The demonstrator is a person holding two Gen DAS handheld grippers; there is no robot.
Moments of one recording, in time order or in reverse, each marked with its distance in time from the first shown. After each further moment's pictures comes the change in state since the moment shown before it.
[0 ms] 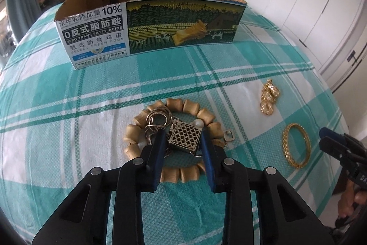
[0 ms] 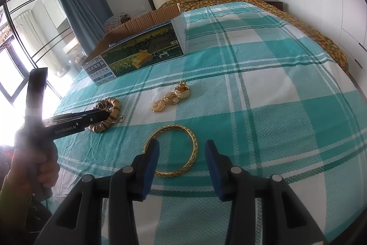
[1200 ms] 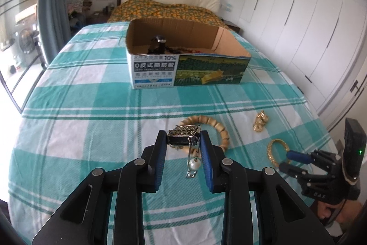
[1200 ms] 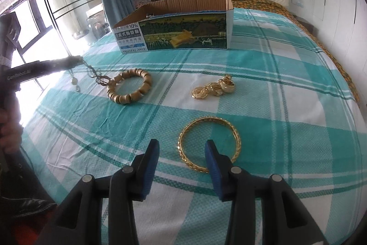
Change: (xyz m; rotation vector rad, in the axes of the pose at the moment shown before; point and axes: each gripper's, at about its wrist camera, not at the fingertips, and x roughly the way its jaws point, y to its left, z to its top) left arm -0.103 0.027 -0.030 -0.098 -0.224 0.094; right arm 0.022 0.056 -0.009 -0.273 0.081 0.008
